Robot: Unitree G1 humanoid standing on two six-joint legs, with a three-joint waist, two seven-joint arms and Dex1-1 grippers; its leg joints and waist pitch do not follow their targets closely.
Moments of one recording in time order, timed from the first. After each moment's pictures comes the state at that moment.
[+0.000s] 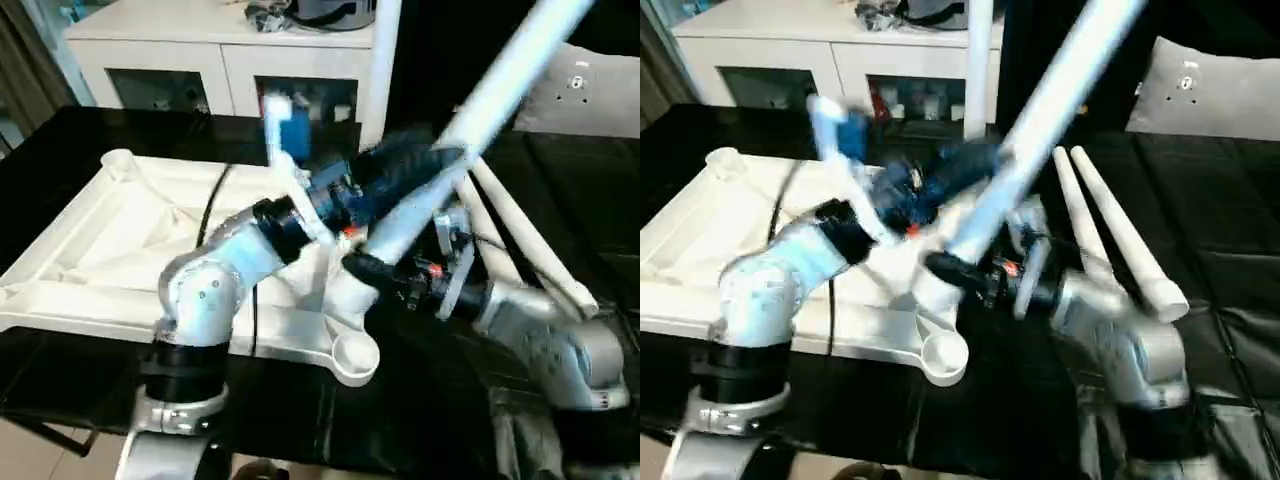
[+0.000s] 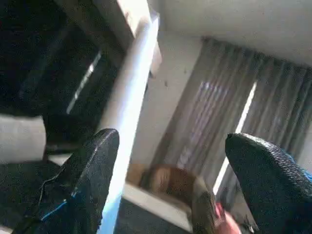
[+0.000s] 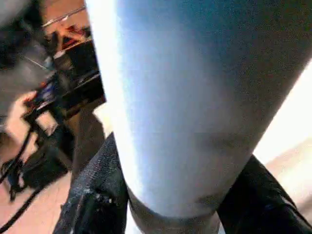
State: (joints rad) left arm -0.60 -0.01 0.08 -0.15 -0.93 0.72 -0.67; right arm -0.26 -0.30 0.02 -0.13 0.66 0.71 0.75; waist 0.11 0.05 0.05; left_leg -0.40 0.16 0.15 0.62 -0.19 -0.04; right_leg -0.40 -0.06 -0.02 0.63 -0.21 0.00
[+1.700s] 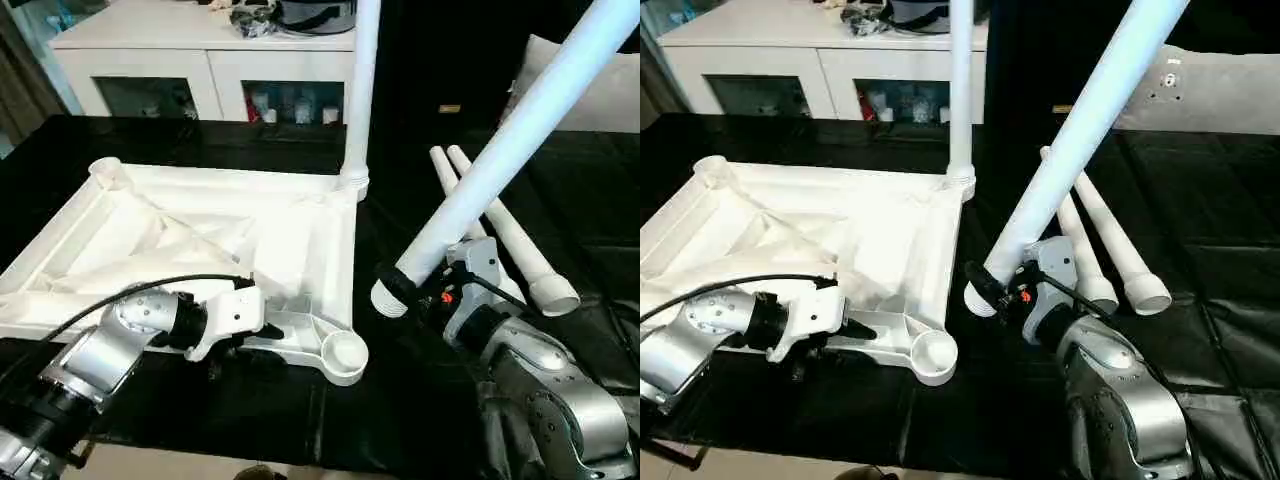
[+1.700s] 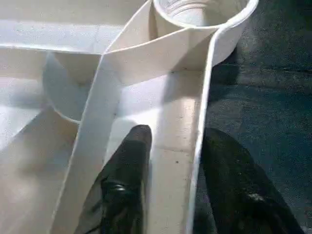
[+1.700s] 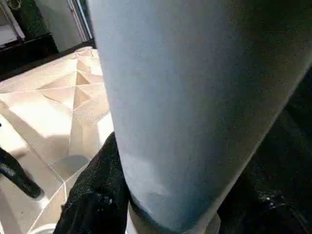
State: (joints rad) left arm -0.36 0.69 -0.43 0.18 -0.08 0.08 -1.18; right arm -0.05 -0.27 0.05 -0.30 0.39 0.54 0.43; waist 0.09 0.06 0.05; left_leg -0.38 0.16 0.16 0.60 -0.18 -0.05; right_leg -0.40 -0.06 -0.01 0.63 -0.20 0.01
